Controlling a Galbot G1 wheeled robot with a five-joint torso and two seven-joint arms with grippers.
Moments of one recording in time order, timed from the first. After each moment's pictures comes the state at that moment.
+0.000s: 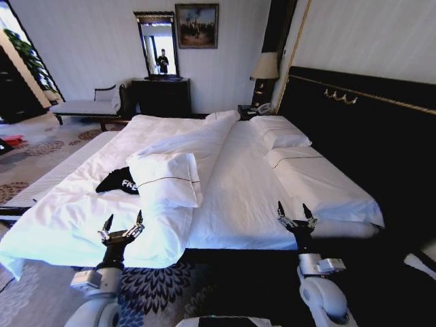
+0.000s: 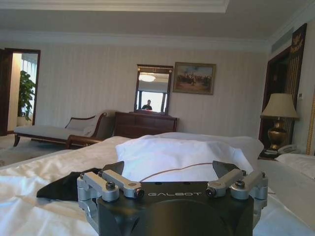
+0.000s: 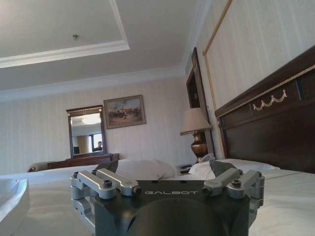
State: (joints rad) left arm 1.78 -1.52 -0.78 -2.35 -0.31 0.00 0.03; right arm -1.61 1.33 0.69 2.06 0.44 0.29 -0.03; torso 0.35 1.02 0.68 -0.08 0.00
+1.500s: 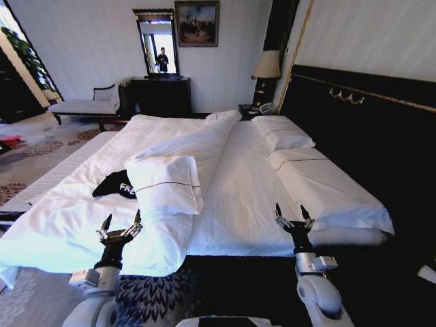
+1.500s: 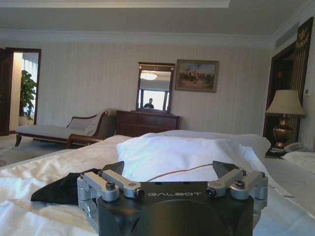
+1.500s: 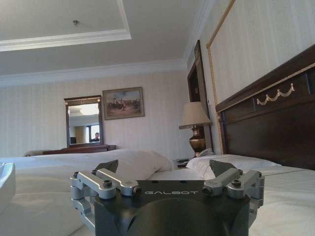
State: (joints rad) left arm 1.76 -1.51 -0.79 -2.31 -0.32 0.00 0.03; right arm -1.58 1.34 0.68 2.00 0.37 0.29 -0.02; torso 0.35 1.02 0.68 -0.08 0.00
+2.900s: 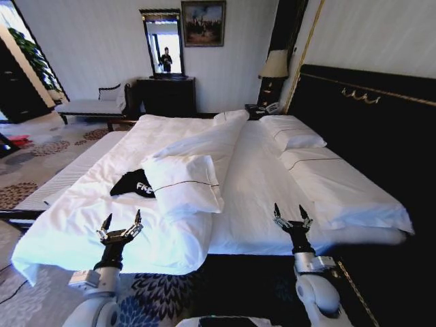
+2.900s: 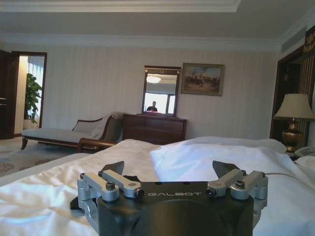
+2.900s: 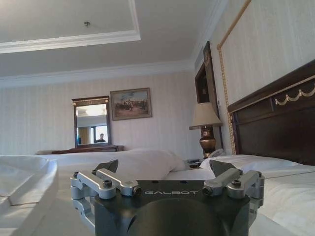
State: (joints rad) left arm 1.77 -1.51 -0.79 -2.33 -0.31 -0.01 0.03; right arm -1.58 1.34 0.68 2.00 0.36 0.30 -0.03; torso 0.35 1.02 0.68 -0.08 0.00
